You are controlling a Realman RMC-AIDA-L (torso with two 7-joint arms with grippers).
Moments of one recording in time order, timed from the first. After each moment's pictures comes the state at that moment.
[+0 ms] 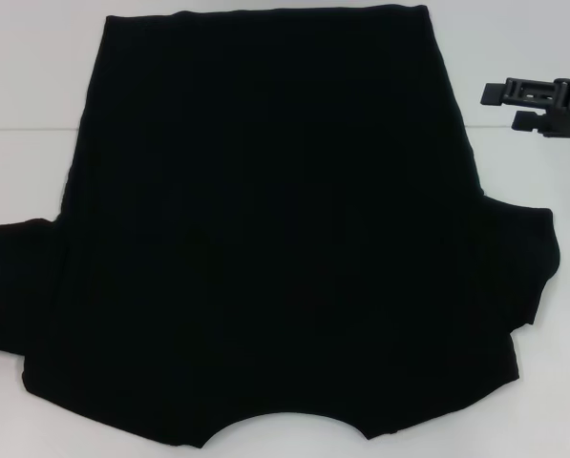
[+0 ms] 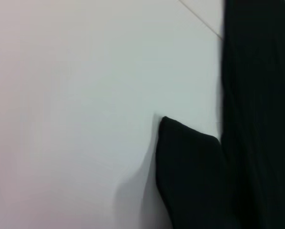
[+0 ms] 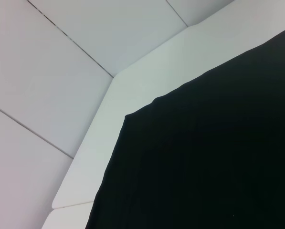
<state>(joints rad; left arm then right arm) -0.52 -2.00 0.20 0.88 2.65 1.37 -2.50 0.72 1.91 -0.63 -0.67 -2.06 -1.27 2.36</state>
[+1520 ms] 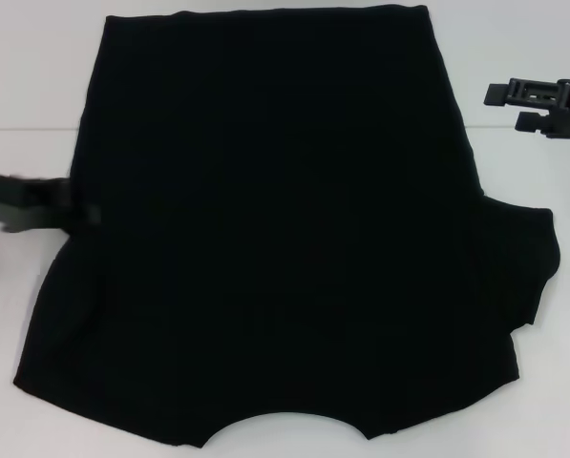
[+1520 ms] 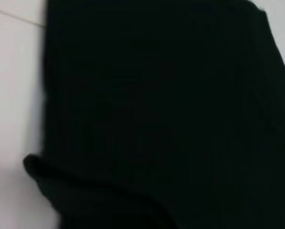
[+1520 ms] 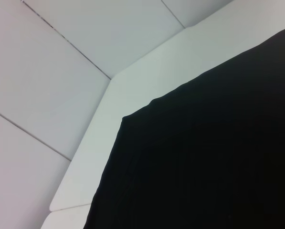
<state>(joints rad) -0.76 -2.01 0.43 0.92 2.67 1.51 -2.54 0.72 1.91 -0.62 -0.67 -2.06 -1.27 2.36</state>
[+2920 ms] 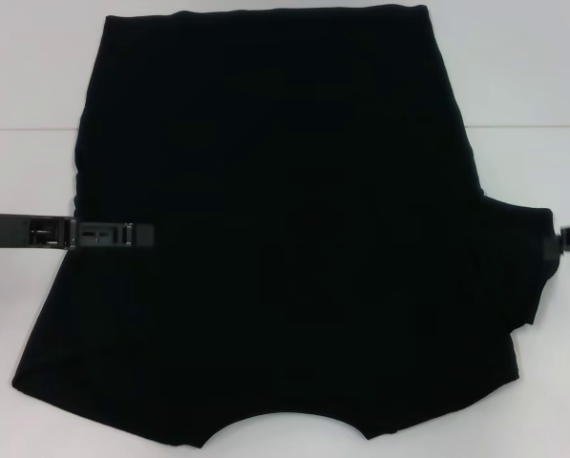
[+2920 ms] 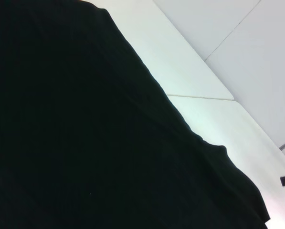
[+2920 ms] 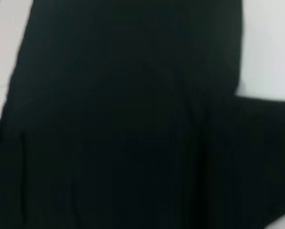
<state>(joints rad) -0.63 -2.02 0.40 0.91 2.38 1.71 -2.10 0.65 1.87 -0.62 -0.76 -2.43 -1.52 2.52</state>
